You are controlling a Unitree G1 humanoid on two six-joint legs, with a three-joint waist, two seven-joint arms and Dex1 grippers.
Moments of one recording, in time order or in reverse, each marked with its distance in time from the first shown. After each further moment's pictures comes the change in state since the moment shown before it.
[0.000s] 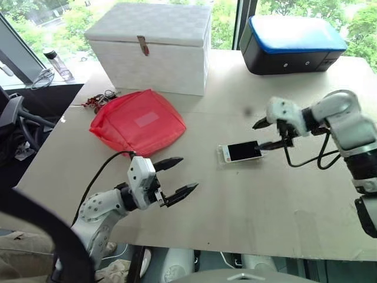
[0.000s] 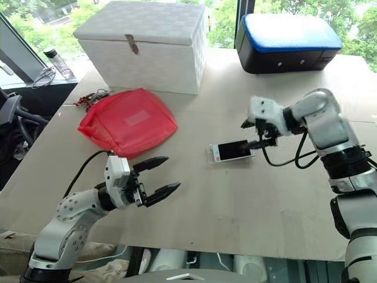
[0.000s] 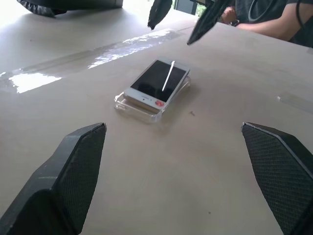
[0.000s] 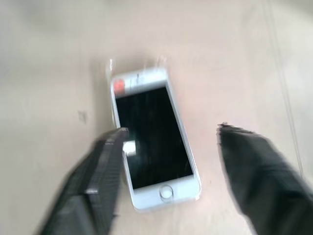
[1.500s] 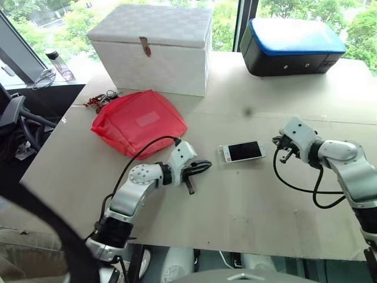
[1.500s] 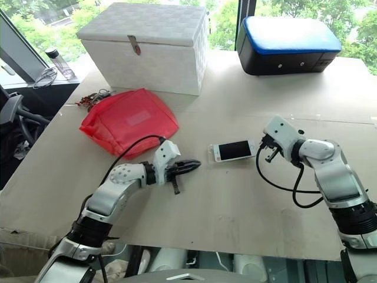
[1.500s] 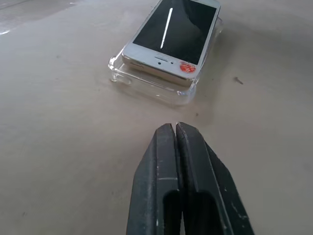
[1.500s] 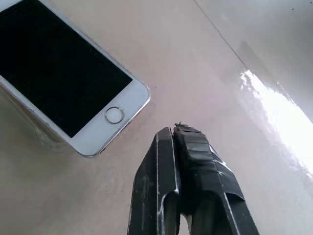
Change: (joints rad) left arm -0.433 -0.081 -0.318 0.372 0.296 0.133 0.046; right arm 0.448 0.001 -0.066 -0.347 -0.077 0.197 -0.679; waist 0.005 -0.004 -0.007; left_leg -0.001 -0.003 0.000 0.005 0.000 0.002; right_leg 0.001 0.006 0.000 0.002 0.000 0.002
